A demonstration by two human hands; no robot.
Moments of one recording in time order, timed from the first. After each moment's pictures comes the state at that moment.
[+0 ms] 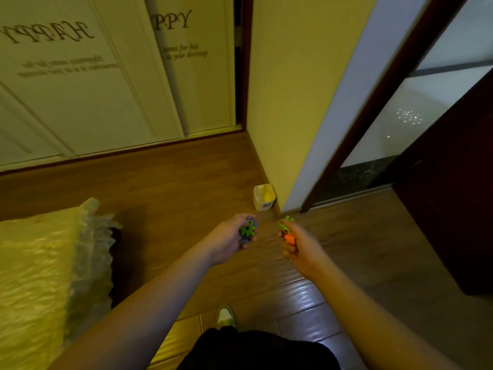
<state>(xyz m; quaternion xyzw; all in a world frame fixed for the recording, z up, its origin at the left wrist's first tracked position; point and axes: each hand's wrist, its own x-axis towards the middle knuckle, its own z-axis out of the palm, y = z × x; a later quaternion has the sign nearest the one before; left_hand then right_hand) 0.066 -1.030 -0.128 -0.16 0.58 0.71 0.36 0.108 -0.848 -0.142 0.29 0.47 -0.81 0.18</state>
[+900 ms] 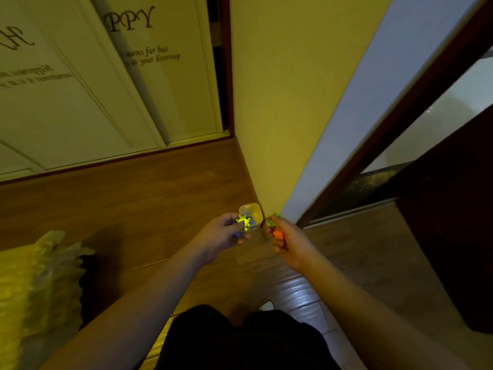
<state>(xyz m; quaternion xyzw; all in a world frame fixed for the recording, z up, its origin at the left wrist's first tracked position) -0.151 -0.919 -0.143 -0.17 0.60 0.71 0.33 -0.126 -0.733 -0.176 0.29 0.47 -0.80 0.23</state>
